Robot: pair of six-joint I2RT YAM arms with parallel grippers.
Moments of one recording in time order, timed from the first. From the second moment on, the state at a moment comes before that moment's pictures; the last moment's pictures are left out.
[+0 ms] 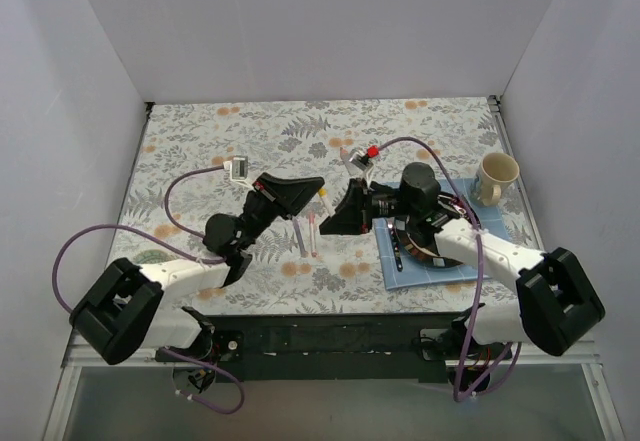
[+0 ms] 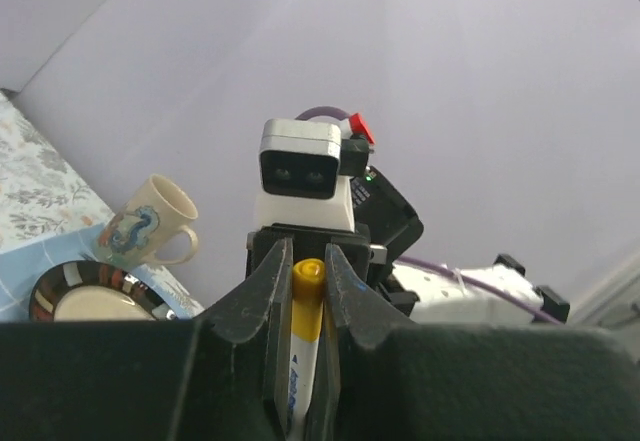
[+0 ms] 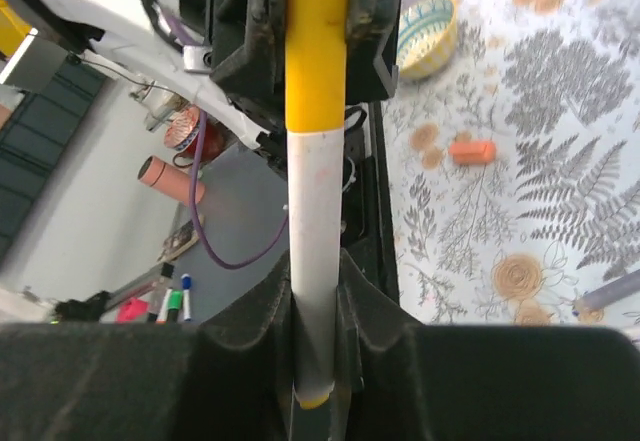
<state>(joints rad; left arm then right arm) -0.68 1.32 0.41 1.41 0.16 -1.15 0.63 1.36 0.77 0.52 -1.03 0.72</state>
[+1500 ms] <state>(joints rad) -0.47 1.53 0.84 -0.15 -0.10 -0.56 0.56 0.76 0.47 0.16 -0.61 0.49</state>
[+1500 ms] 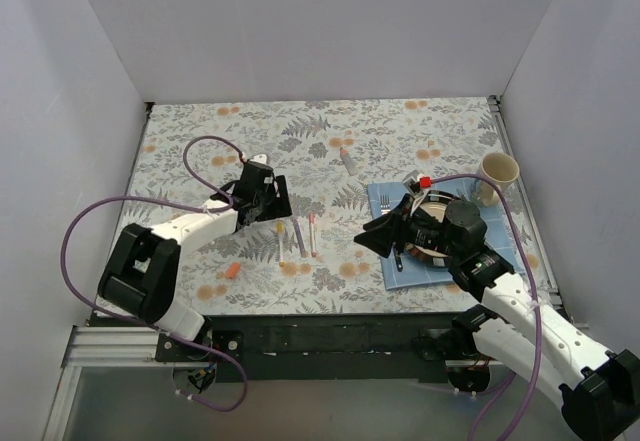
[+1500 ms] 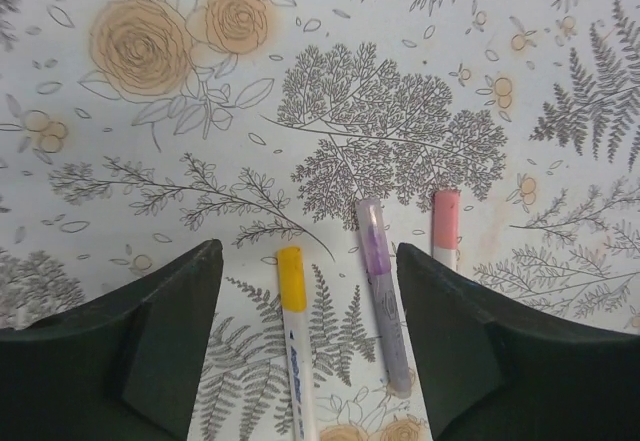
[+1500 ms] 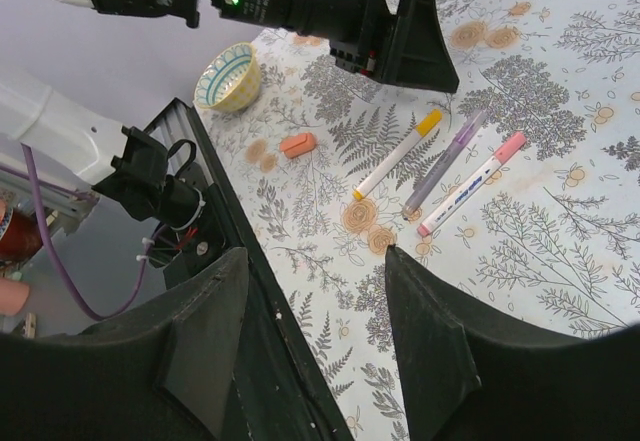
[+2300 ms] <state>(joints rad) -0.47 1.60 1.09 -0.85 -0.10 -0.18 0.56 0.81 0.50 0.11 -0.66 0.51</state>
